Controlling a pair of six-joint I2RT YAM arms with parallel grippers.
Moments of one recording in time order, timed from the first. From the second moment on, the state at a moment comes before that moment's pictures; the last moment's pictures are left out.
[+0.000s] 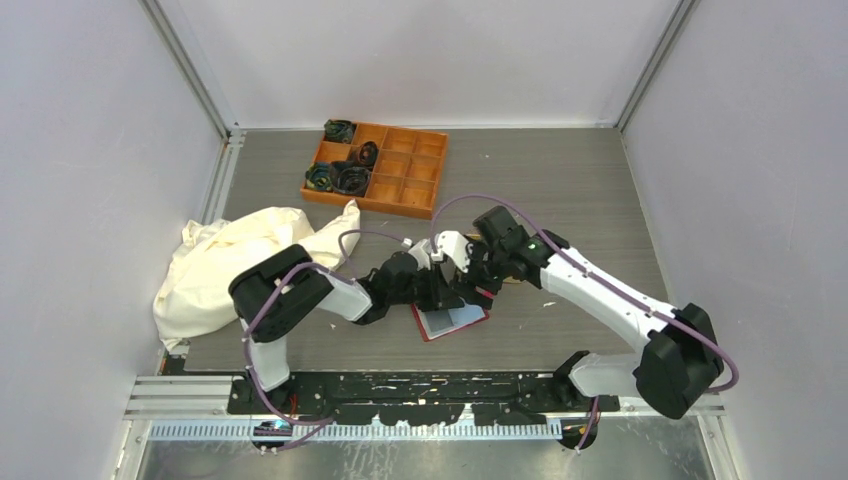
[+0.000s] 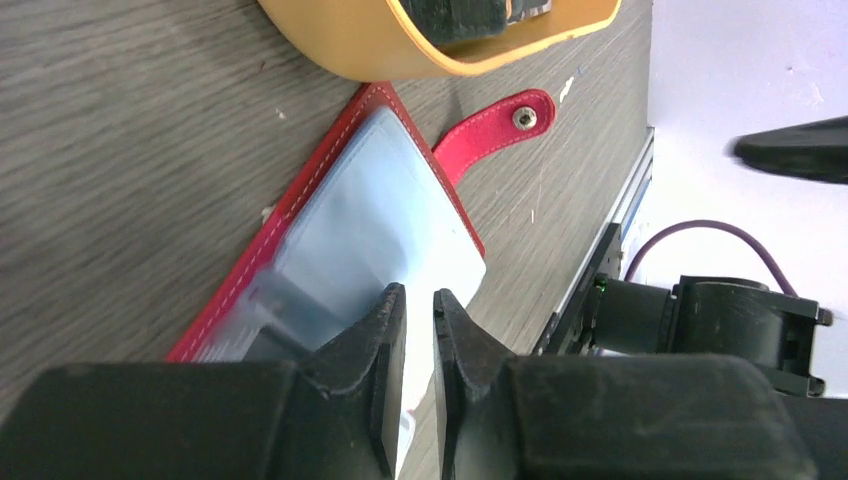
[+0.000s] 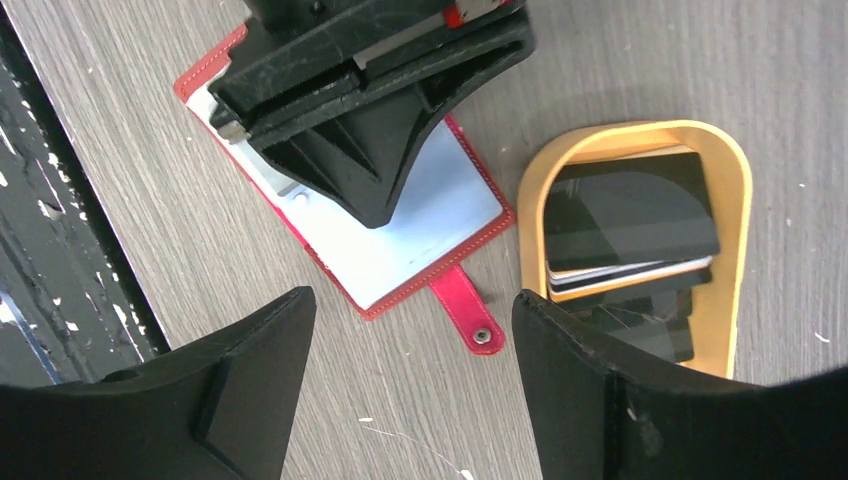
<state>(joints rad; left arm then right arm) -0.90 1.84 0.66 0.71 0.29 -1.00 0.68 1.28 0.93 -0.69 -0.28 -0.60</state>
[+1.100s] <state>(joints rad) -0.60 1.07 1.04 -0.28 0.31 -0.43 0.05 1.54 0.99 -0.35 -0.74 0.31</state>
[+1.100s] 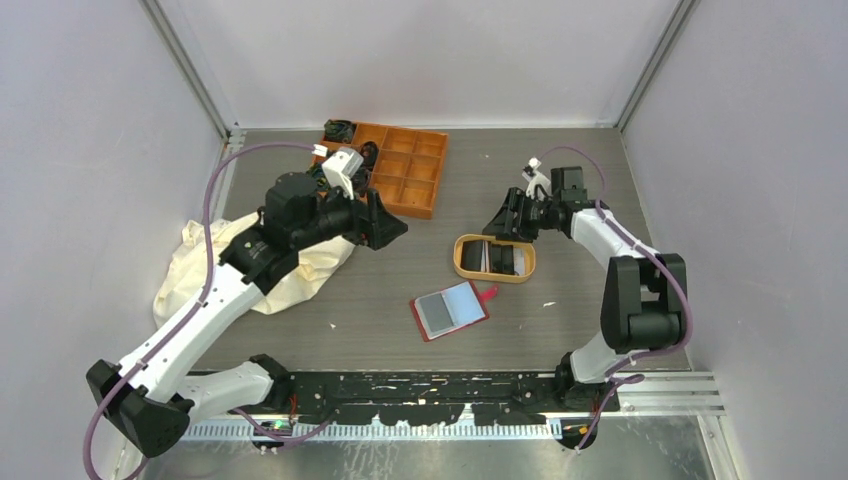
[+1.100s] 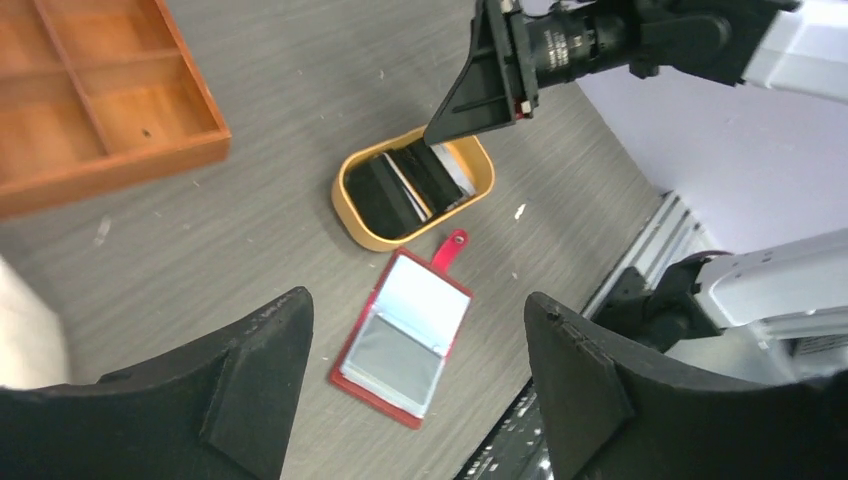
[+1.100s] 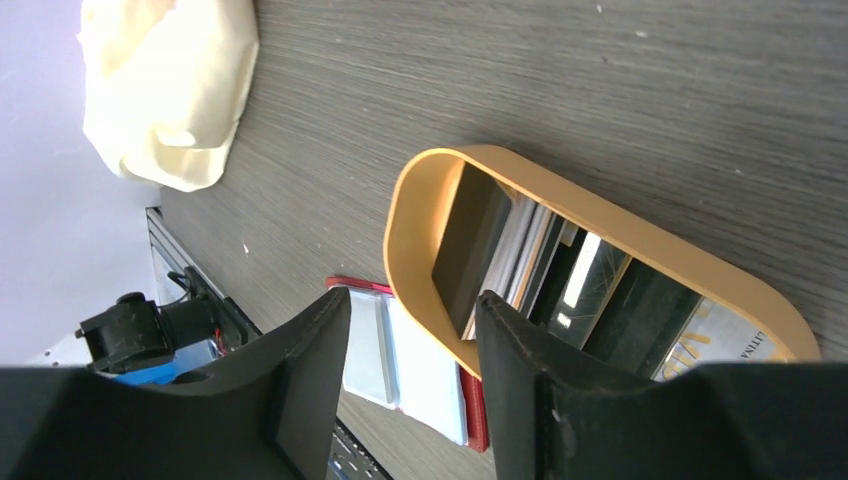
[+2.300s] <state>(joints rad) -0.60 1.03 0.92 -0.52 0.07 -0.03 0.09 1.80 0.99 -0.29 -0.80 0.33</state>
